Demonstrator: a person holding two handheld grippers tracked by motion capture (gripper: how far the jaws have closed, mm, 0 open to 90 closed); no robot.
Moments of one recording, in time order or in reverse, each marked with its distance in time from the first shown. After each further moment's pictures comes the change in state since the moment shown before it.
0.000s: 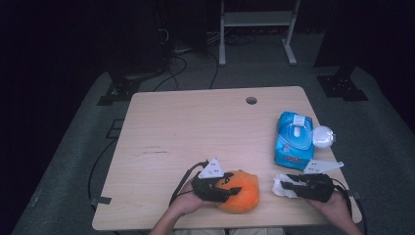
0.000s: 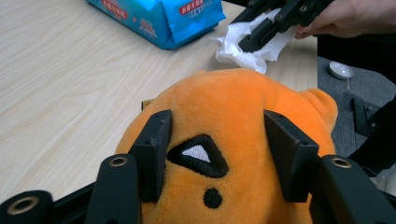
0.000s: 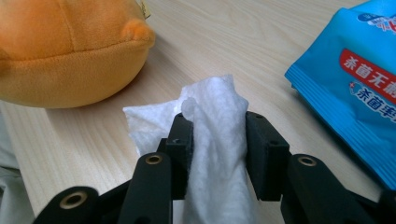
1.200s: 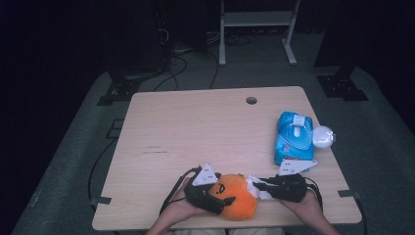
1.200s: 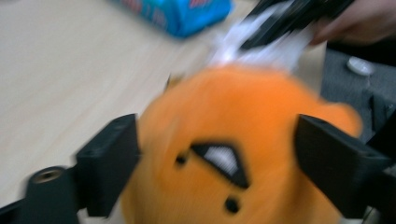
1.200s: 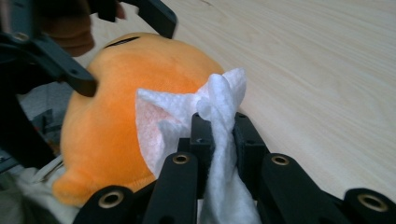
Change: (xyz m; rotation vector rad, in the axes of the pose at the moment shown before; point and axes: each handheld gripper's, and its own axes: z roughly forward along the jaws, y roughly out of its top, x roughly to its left) left arm -0.009 -0.013 -0.019 0.058 0.034 -0.057; right arm 0.058 0.046 0.030 -0.085 0.201 -0.055
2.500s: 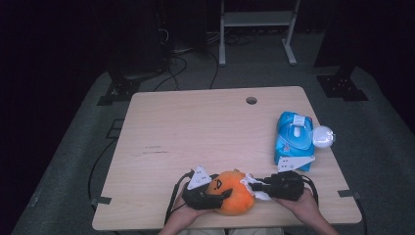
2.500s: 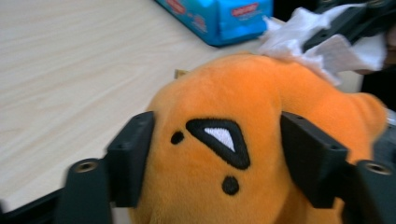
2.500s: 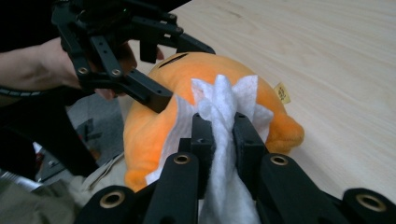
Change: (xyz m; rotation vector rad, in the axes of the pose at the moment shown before) left arm -0.004 -0.017 0.000 -0.131 0.131 -0.106; right arm 0.003 0.012 0.003 -0.021 0.126 0.057
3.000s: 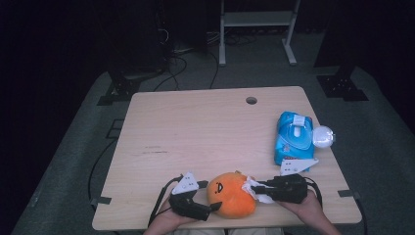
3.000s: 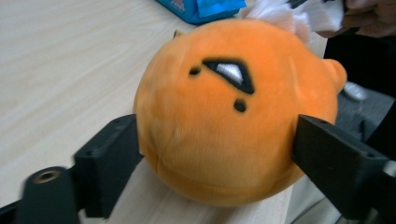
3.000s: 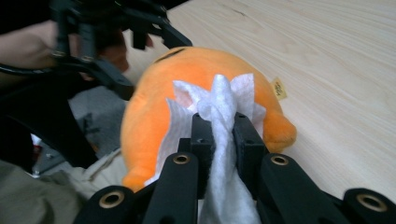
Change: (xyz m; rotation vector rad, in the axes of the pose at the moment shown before) left arm 0.009 -0.017 -0.025 0.043 -0.106 0.024; right arm 0.005 -0.005 -0.009 -0.004 0.022 -0.037
